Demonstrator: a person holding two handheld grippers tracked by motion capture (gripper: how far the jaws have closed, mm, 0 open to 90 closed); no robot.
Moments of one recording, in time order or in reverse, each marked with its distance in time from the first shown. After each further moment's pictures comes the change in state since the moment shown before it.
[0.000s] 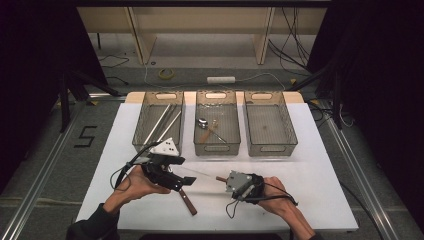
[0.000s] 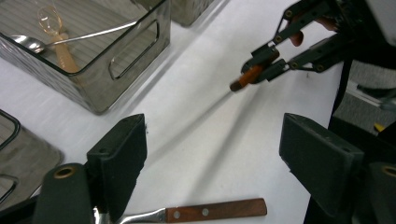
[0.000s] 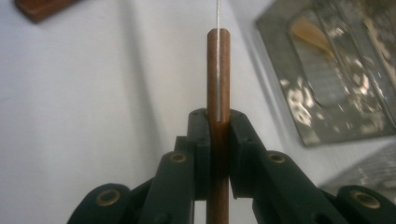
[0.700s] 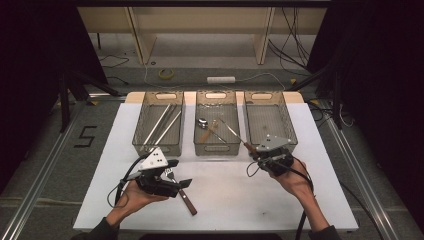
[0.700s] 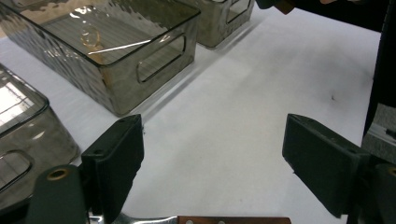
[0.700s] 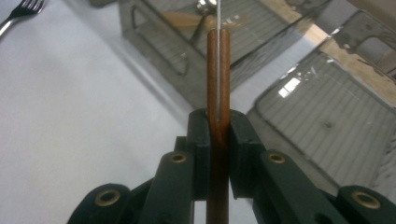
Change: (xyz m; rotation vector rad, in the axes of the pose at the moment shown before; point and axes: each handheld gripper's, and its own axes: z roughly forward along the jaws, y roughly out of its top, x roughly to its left) left arm -0.002 -0.043 0.003 -0.192 0.105 -0.048; right arm -0.078 -0.034 -0.033 -0.060 -0.119 0.460
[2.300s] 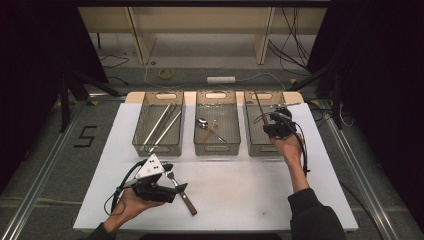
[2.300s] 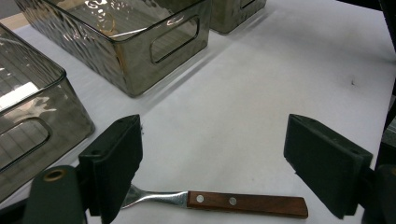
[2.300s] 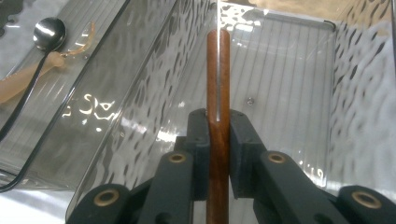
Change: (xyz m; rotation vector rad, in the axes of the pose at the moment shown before) left arm -0.003 -0.016 -0.004 0.029 0.054 0.022; right arm -0.095 0.020 0.063 0.142 -0.149 0.535
